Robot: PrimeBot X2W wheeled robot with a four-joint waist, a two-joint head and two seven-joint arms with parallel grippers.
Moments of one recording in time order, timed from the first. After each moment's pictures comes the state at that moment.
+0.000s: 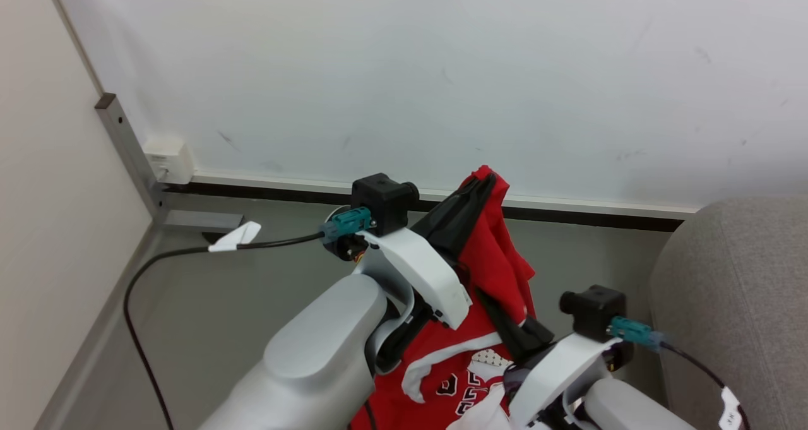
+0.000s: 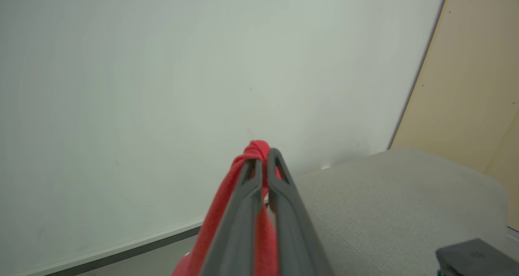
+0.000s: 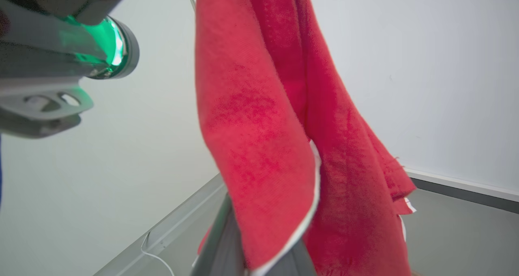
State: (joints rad) left arm -0.81 0.05 -0.83 0.55 -0.71 -0.09 -0.23; right arm -0.56 -0.13 0.90 0.58 0.93 0.13 -0.26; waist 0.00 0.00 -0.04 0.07
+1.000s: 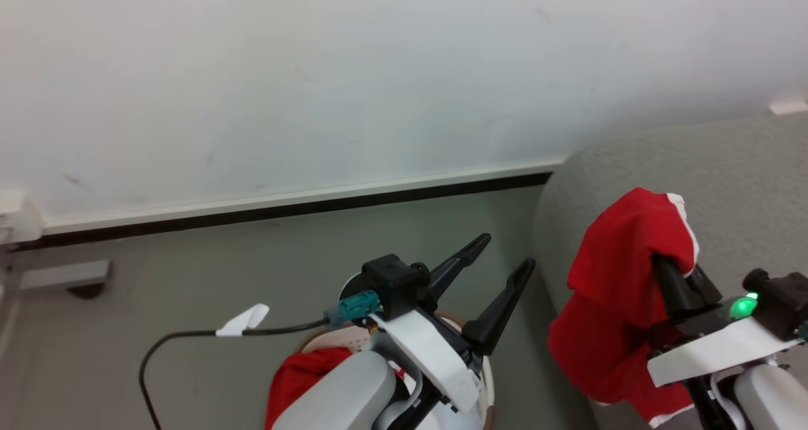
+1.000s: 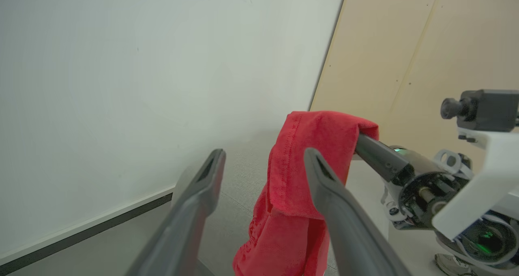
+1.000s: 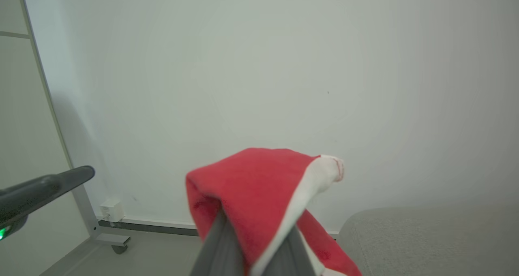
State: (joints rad) left arm -0.60 0.06 -0.81 0.40 -0.63 -0.12 -0.26; right arm -0.35 -0.30 0.37 0.24 0.61 0.13 -0.26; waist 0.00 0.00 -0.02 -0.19
